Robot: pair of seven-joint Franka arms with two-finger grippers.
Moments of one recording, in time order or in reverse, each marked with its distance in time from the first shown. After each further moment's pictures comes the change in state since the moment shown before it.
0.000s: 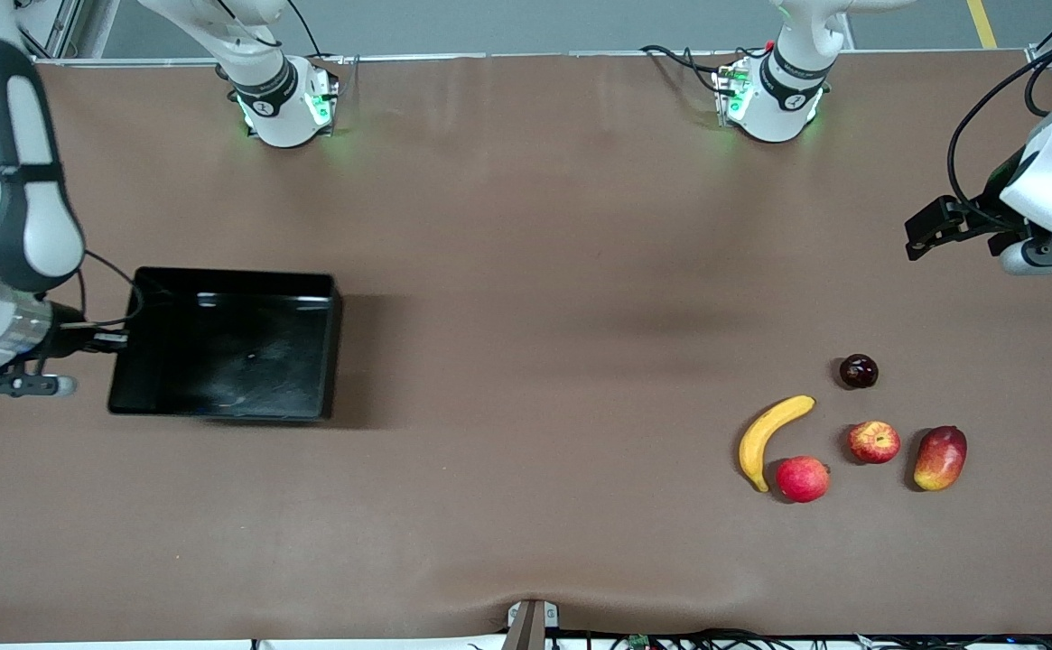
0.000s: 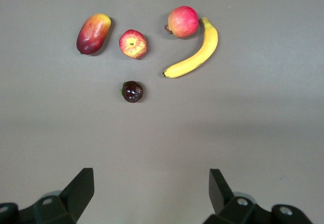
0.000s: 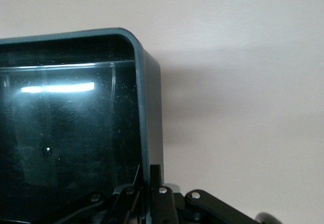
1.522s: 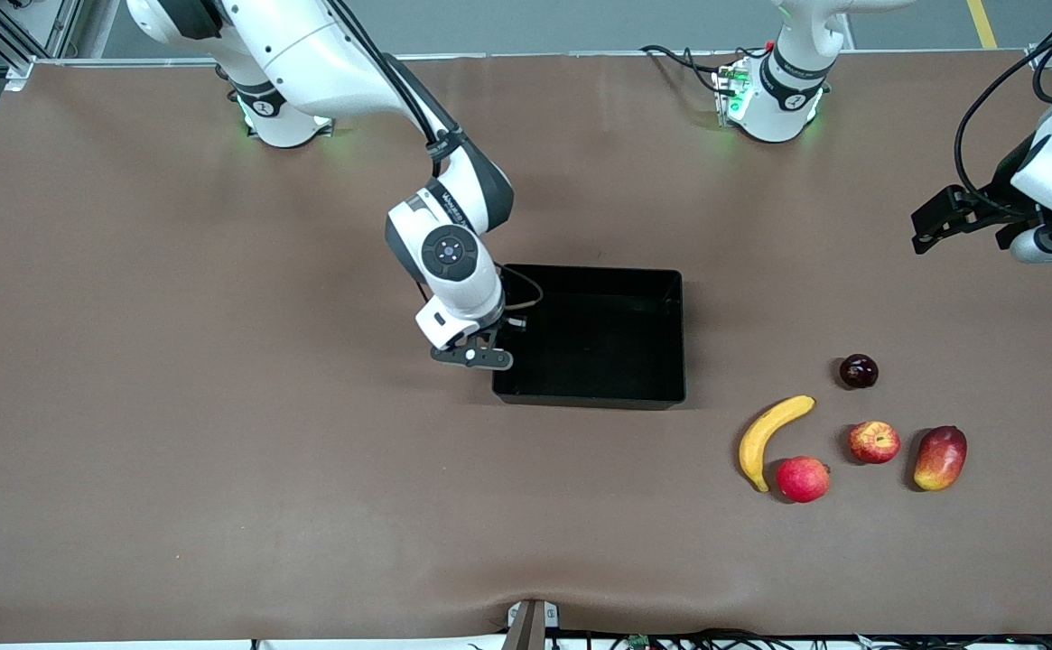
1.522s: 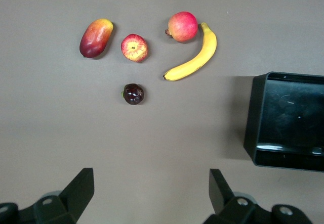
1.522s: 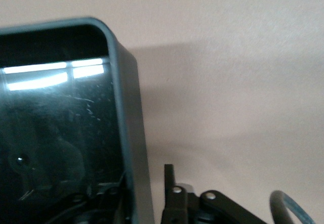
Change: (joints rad) left arm 0.000 -0.024 0.000 0.003 0.000 -0.001 0.000; right arm 0.945 0.321 0.020 0.295 0.018 0.170 1.032
